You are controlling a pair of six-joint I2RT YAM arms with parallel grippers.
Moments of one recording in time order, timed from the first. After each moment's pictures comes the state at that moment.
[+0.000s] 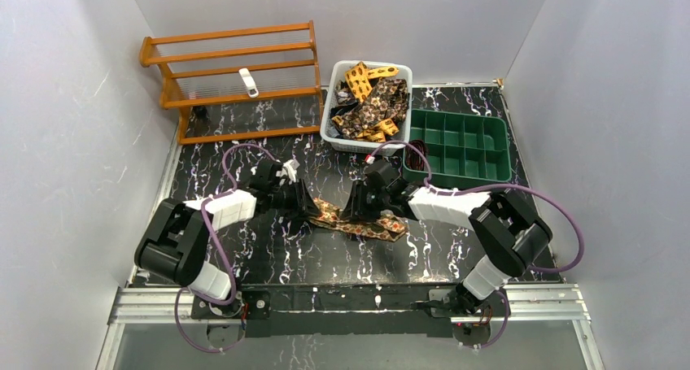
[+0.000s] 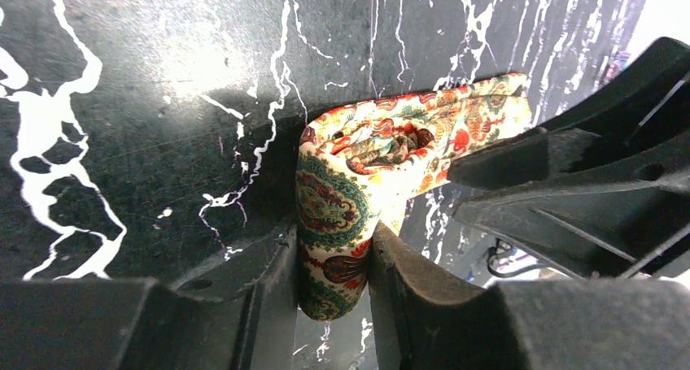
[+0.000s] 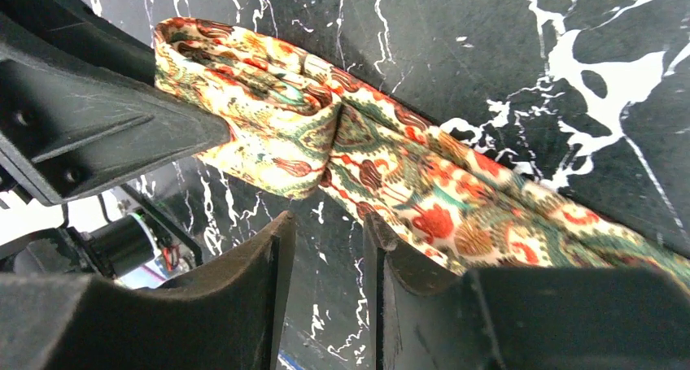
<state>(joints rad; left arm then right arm) -0.38 1.51 0.61 -0.04 0.56 -0.64 0.79 1.60 0.80 -0.04 -0.29 0.87</state>
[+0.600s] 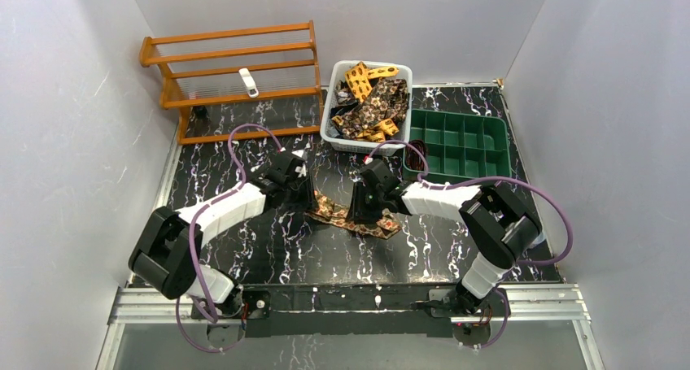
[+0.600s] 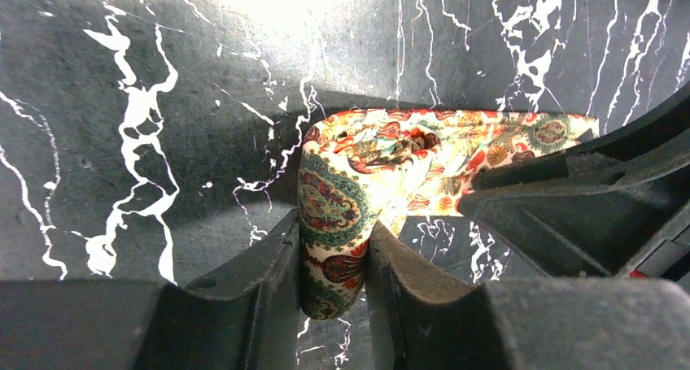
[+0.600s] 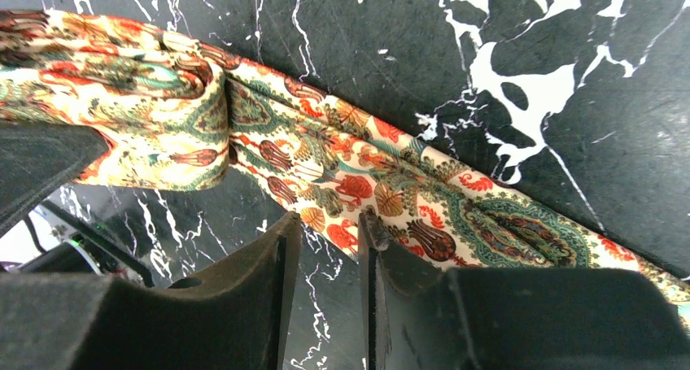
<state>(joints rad) -0.56 1.43 0.80 -0.36 0.10 -0.62 0.79 1.66 0.87 -0.18 -0.18 0.80</state>
